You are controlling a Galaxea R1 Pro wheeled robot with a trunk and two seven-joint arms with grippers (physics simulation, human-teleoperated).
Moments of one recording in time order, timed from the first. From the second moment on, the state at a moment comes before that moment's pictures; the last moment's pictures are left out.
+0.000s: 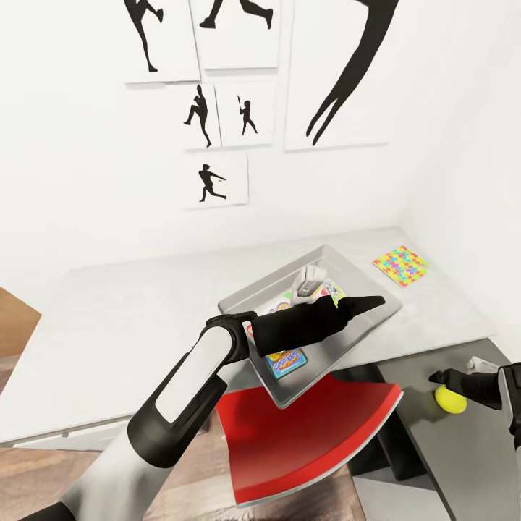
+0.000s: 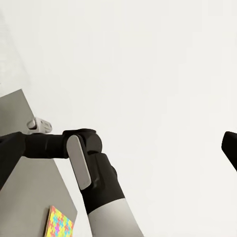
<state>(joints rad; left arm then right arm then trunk) -0.76 -0.15 -0.66 -1.60 1.54 0.67 0.25 -0.66 -0.34 -0.55 -0.97 0.22 1.04 0.42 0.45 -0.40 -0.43</state>
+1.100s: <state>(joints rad) -0.76 -0.15 -0.66 -1.60 1.54 0.67 0.25 -0.66 -0.34 -0.55 -0.97 0.22 1.04 0.42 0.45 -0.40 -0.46</state>
